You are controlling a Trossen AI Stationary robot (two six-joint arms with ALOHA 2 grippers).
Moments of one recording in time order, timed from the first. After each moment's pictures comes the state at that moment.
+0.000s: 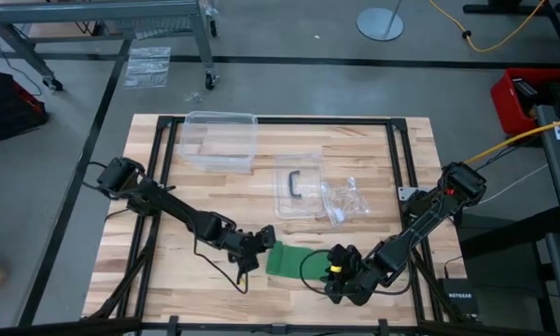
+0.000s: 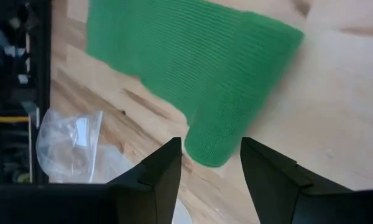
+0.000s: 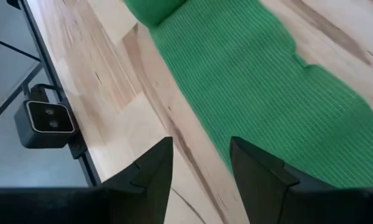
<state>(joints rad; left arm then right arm) -0.42 1.75 1.03 -0.14 -0.30 1.01 0.79 1.67 0.97 -0.33 0.40 1.41</state>
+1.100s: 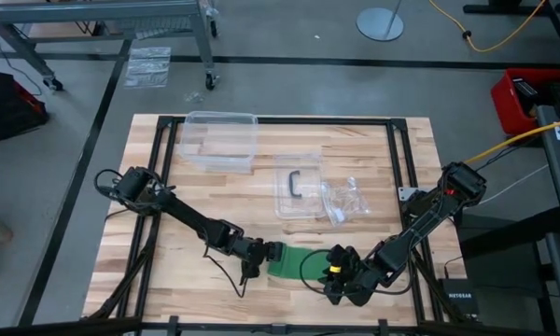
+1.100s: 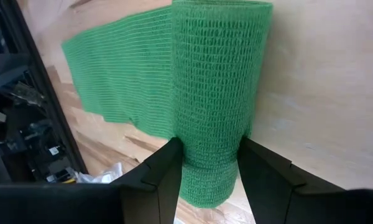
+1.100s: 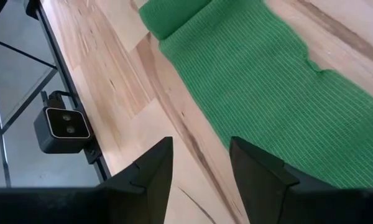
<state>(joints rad) -0.43 1.93 1.03 0.07 -0.31 1.43 0.79 1.67 0.97 -0.29 0.41 1.41</state>
